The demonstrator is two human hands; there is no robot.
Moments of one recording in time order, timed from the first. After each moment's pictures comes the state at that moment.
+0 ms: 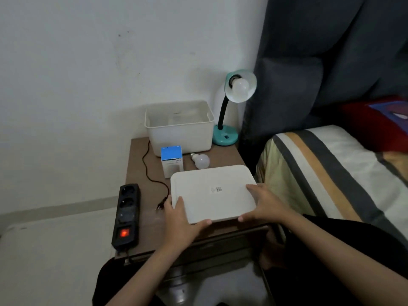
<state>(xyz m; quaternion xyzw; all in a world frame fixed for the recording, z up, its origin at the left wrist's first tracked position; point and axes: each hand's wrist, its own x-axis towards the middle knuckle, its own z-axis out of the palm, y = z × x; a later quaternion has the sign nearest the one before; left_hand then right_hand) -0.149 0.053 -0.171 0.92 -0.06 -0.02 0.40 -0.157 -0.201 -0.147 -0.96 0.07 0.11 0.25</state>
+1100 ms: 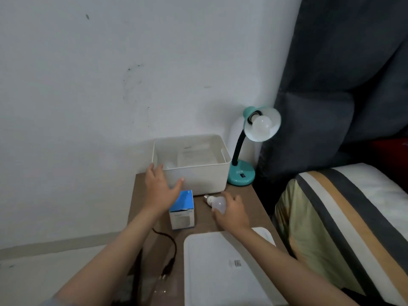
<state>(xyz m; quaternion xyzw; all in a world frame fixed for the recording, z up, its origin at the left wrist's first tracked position) 0.073 0.081 -0.099 0.92 -0.03 0.13 0.37 0.026 -0.114 -0.180 -0.93 0.14 -0.06 0.35</state>
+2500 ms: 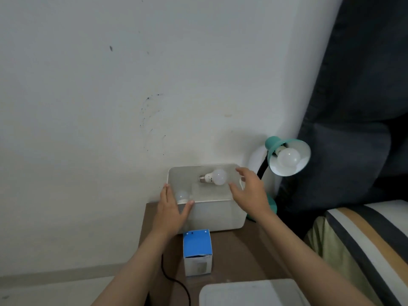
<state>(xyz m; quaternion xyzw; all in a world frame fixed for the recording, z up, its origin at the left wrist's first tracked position) 0.149 0.099 -0.123 0.93 -0.06 0.07 0.35 0.138 -0.123 -0.079 -0.89 0.03 -0.24 0.37</state>
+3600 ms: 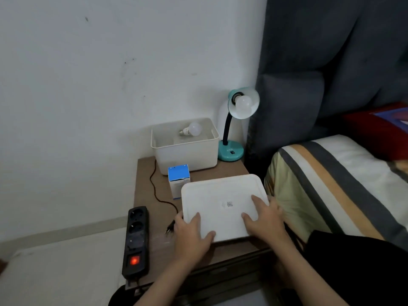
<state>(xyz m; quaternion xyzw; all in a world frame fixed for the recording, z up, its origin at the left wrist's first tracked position) -0.127 0.049 -0.170 0.95 -0.07 -0.03 0.31 -0.142 -0.163 -0.178 -0.94 0.22 -0.06 0.26</state>
